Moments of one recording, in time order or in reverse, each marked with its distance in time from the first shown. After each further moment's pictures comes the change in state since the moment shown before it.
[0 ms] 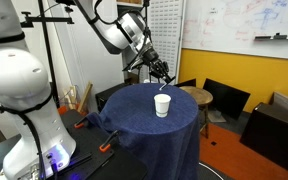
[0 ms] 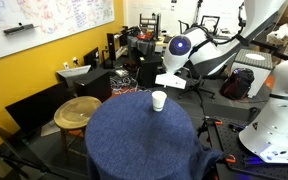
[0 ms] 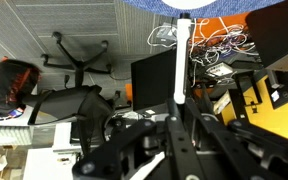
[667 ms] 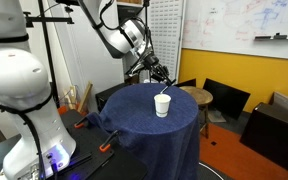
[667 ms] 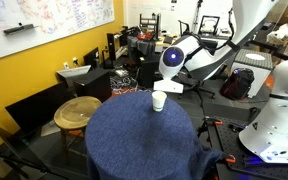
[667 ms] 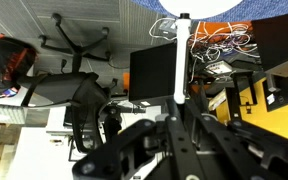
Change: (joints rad) arm 0.000 0.097 0.031 0.048 -0.053 -0.047 0.000
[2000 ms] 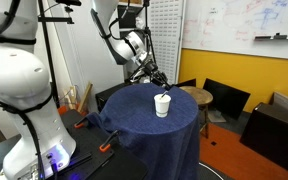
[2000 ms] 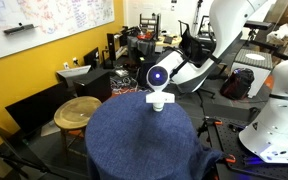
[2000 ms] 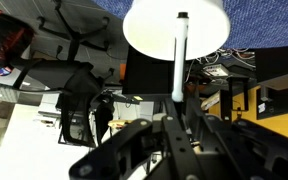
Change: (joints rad) arm 0.024 0.208 0.065 0.140 -0.011 -0.082 0.000
